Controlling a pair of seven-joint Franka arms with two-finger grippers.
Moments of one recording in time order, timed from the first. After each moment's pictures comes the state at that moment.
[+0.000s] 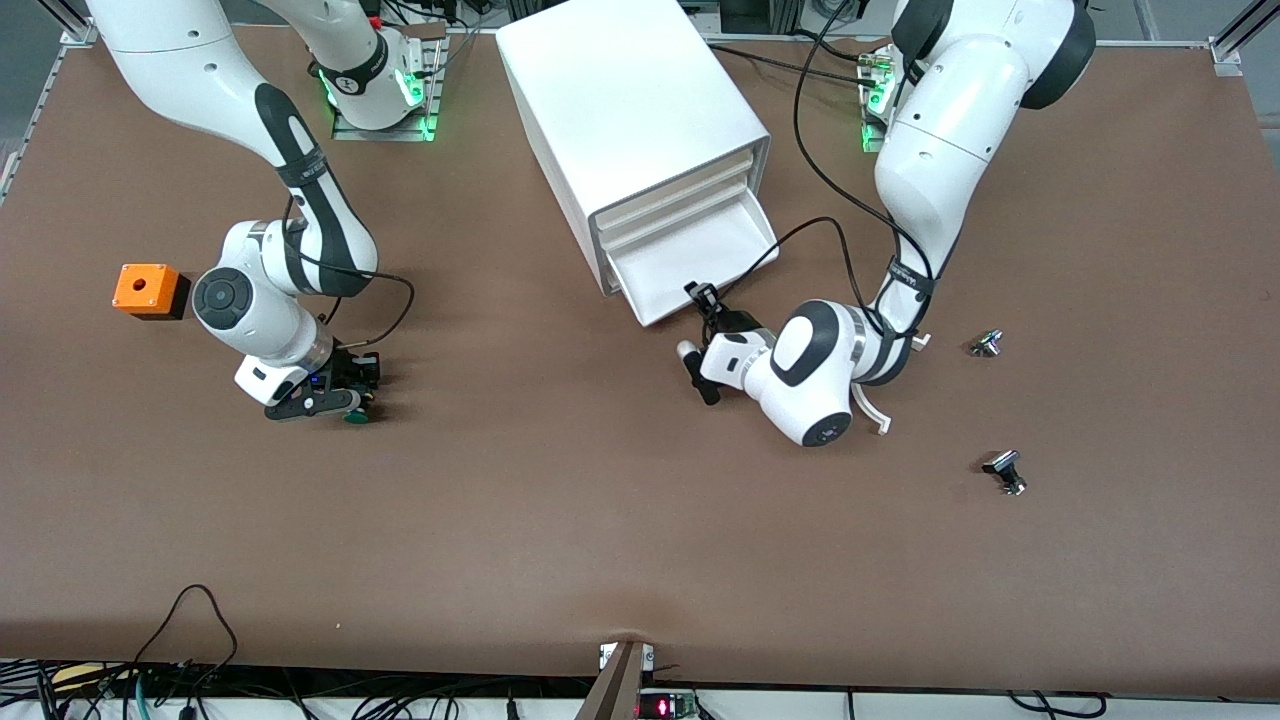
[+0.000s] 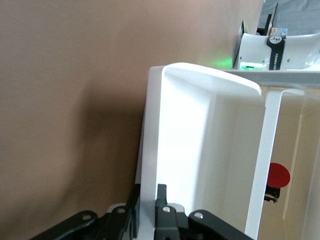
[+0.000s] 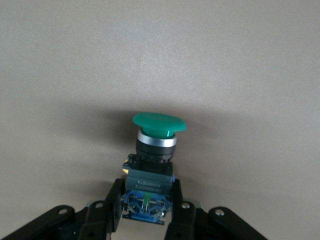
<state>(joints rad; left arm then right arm) -0.36 0.94 -0.10 -1.32 -0.74 1.55 0.71 0.22 0.49 -0.11 -2.08 0.10 2.59 -0.16</state>
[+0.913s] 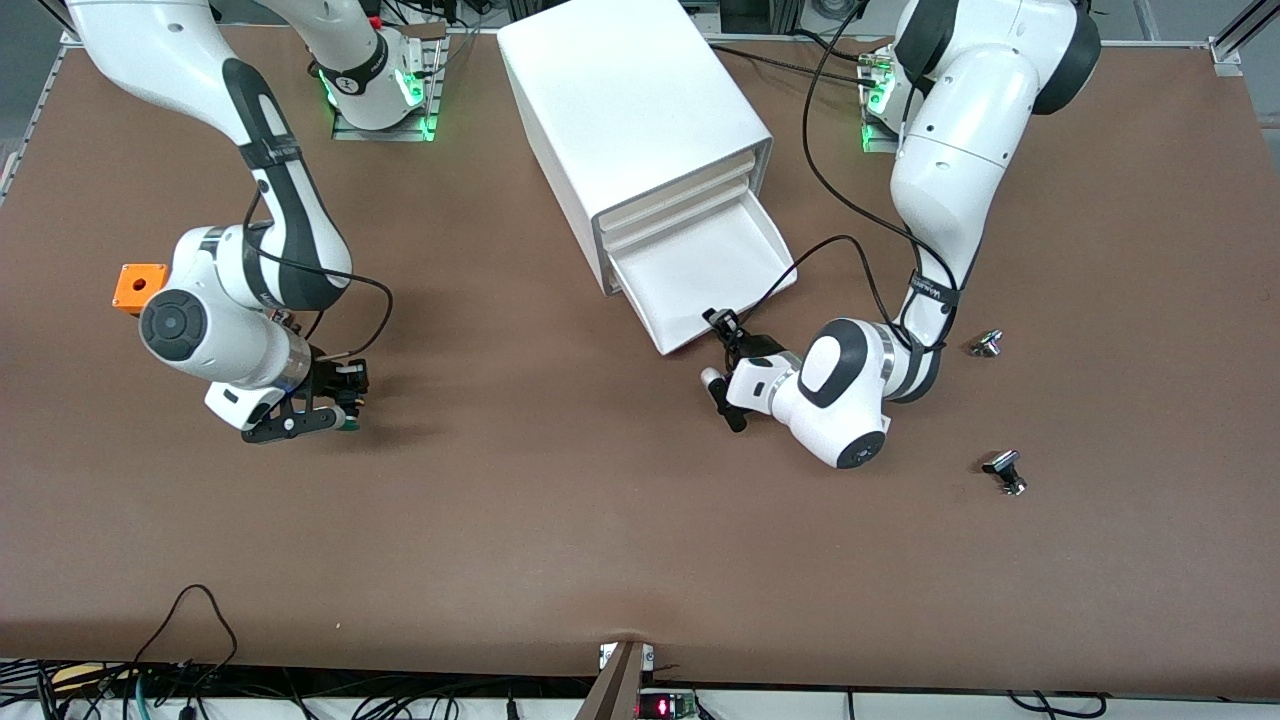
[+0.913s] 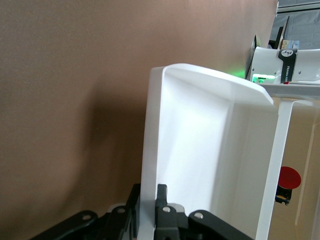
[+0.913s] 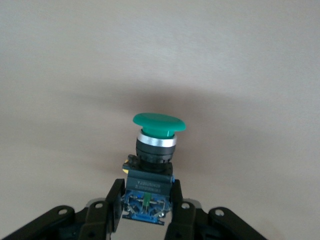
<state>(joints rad) -0.35 0.98 -0.05 -1.25 -0.75 1.53 0.71 0.22 0.46 -0.10 -1.81 0.13 2.17 -0.15</state>
